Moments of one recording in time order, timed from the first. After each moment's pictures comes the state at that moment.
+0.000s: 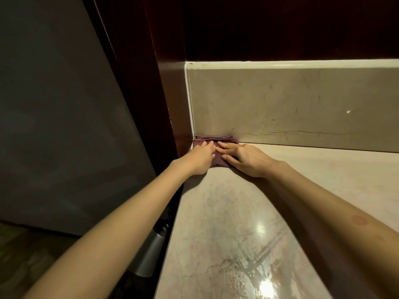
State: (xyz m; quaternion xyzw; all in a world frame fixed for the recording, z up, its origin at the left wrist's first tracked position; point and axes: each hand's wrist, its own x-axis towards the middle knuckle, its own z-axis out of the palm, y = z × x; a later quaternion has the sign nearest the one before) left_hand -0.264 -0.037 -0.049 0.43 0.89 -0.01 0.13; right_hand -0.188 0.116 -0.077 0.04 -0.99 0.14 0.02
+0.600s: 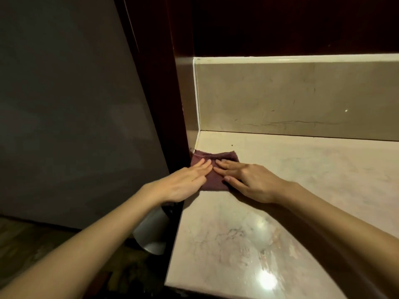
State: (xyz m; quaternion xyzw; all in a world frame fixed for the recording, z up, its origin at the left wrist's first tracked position) left_hand -0.199 -0.140 -0.043 0.48 0.83 0.10 0.26; right_hand -0.101 0.054 -0.073 0.10 -0.98 0.16 -0.01
